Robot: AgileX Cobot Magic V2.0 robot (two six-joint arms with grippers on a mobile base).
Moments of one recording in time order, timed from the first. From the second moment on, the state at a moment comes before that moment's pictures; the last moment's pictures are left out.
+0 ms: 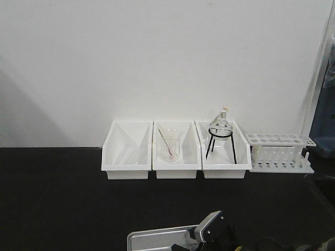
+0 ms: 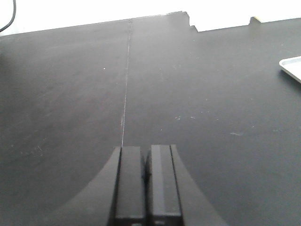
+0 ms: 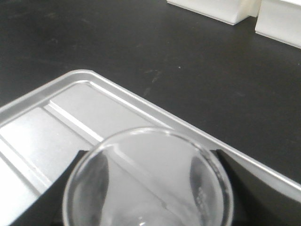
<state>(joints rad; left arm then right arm) -0.01 -0.02 0.03 0.06 0.37 0.02 0.29 2.13 -0.89 -0.64 -0.84 0.26</state>
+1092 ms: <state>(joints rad) -0.01 -0.02 0.03 0.06 0.37 0.02 0.29 1.87 -0.89 -0.59 -0.78 0.27</state>
